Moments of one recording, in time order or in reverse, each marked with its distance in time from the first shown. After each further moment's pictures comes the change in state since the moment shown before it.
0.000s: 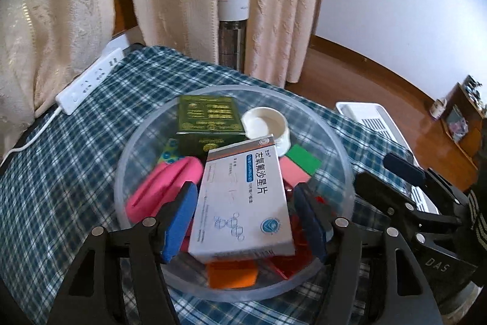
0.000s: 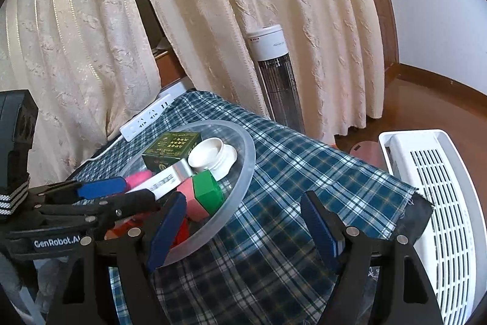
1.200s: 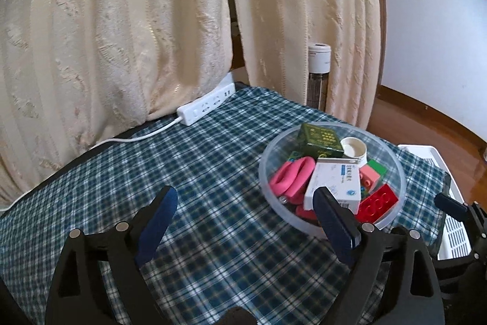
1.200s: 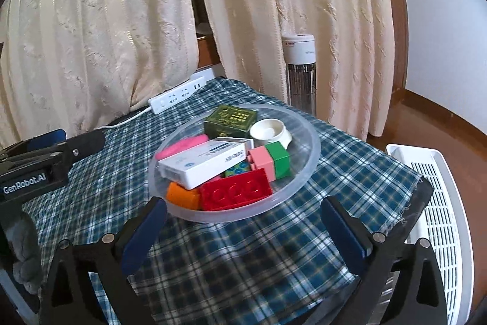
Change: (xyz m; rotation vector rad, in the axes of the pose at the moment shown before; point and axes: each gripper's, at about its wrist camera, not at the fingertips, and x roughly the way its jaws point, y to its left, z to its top) left arm -0.115 0.053 -0.064 -0.117 -0.246 0.335; right arm -0.043 0.091 -0.038 -0.172 -0.007 -0.043
